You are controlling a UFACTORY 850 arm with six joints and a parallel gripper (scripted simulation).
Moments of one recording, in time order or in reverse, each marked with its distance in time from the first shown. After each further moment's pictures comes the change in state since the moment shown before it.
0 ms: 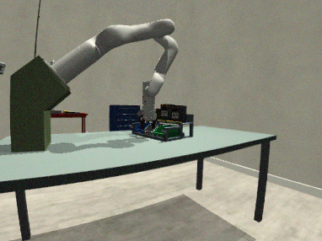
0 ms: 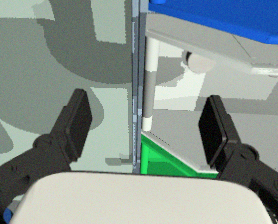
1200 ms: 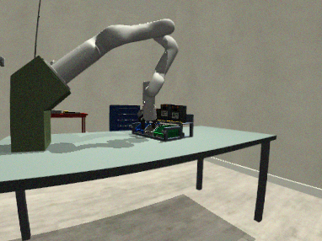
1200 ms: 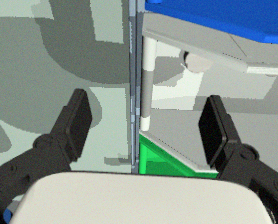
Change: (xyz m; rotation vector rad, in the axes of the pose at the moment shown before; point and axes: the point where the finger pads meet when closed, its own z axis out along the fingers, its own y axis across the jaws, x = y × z) arm 0.000 0.002 0.000 -0.003 0.000 0.001
